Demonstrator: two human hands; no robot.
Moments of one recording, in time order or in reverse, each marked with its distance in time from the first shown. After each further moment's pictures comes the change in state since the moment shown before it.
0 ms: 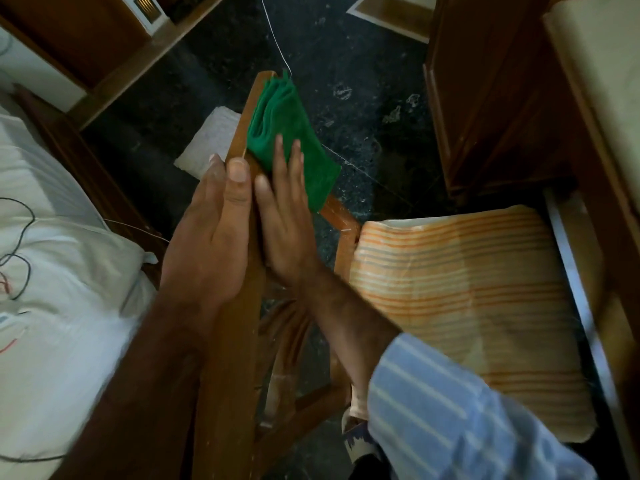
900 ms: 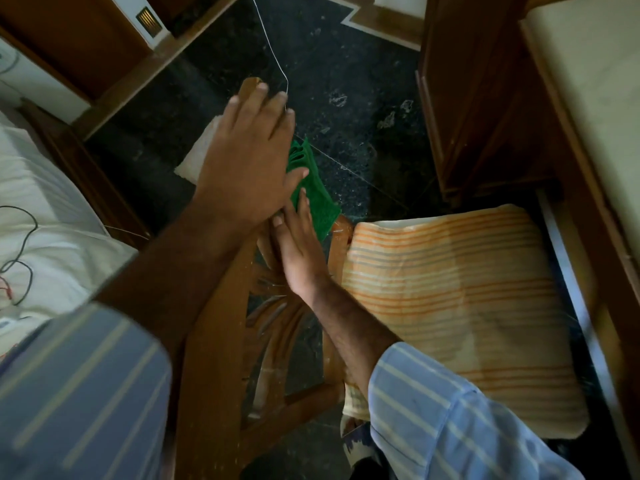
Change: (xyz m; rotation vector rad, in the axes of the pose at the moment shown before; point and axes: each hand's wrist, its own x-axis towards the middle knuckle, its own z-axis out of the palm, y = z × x) left_hand 0.074 0.043 0.033 1.203 0.001 0.695; right_hand -0.024 0.056 -0.017 0.011 -0.132 0.161
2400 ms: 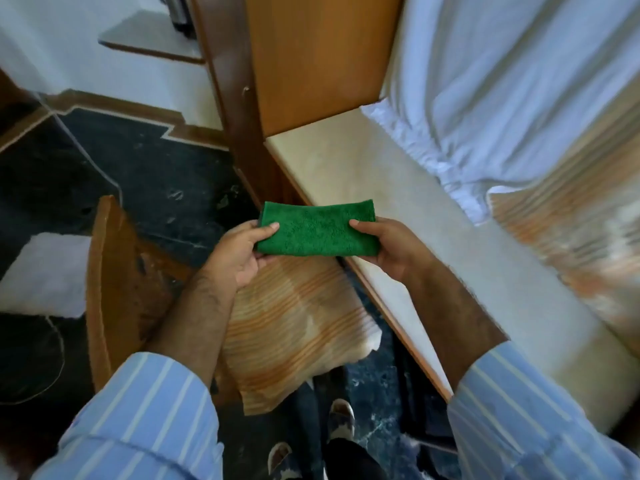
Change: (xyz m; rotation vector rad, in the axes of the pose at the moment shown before) left_hand -0.083 0.170 -0.166 -2.304 -0.661 -0.344; right_hand -0.314 -0.187 -0.333 0.559 0.563 0.346
